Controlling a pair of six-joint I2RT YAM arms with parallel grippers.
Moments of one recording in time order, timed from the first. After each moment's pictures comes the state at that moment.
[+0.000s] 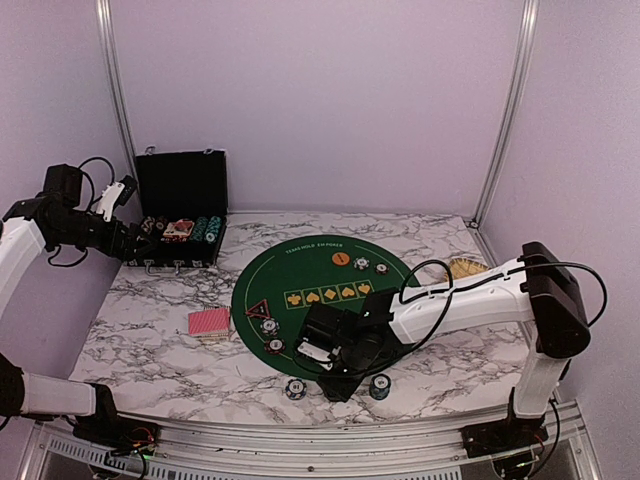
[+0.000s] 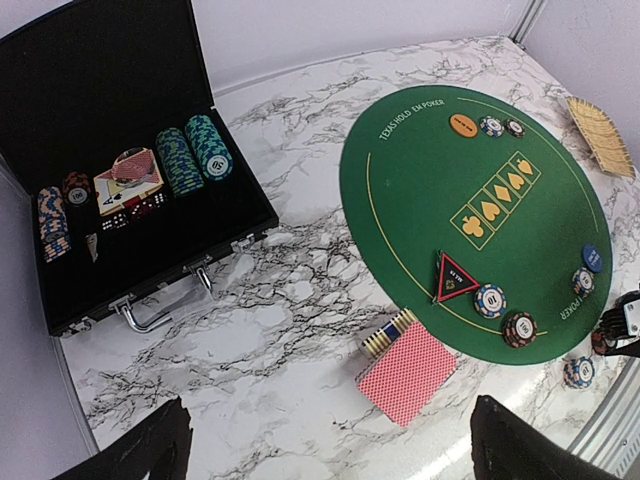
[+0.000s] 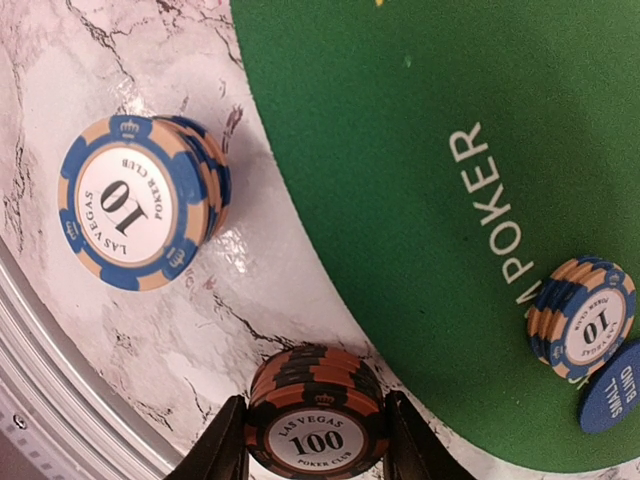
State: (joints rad) left arm 0.10 1.14 1.18 -0.88 0.52 0.37; right arm 1.21 1.86 1.23 -0.73 -0.02 0.25
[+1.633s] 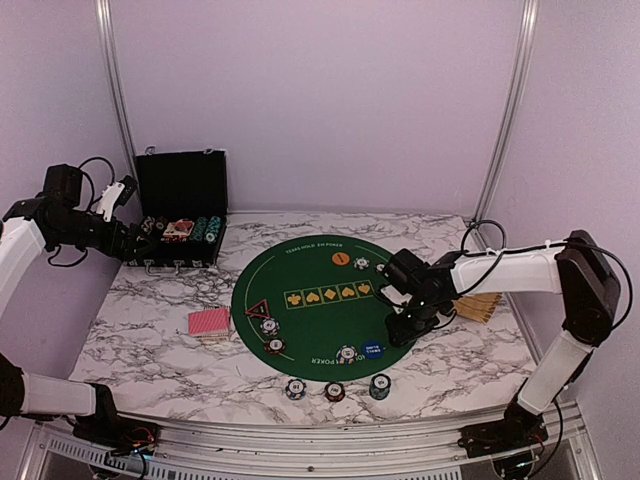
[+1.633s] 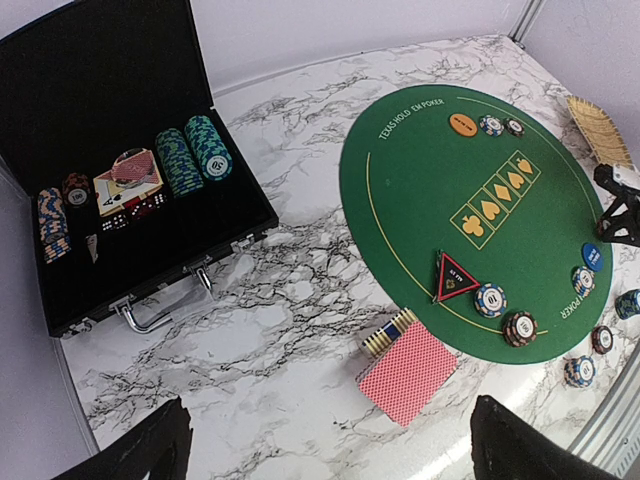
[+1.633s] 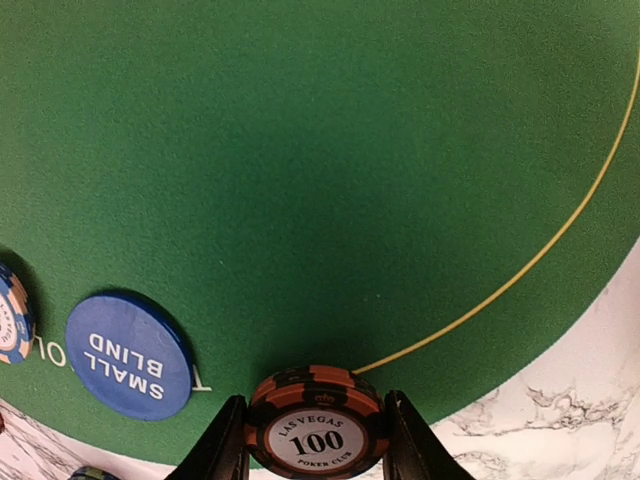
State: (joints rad) left arm 0.10 1.14 1.18 -0.88 0.52 0.37; right arm 0.71 1.66 0.99 -0.68 0.06 0.24
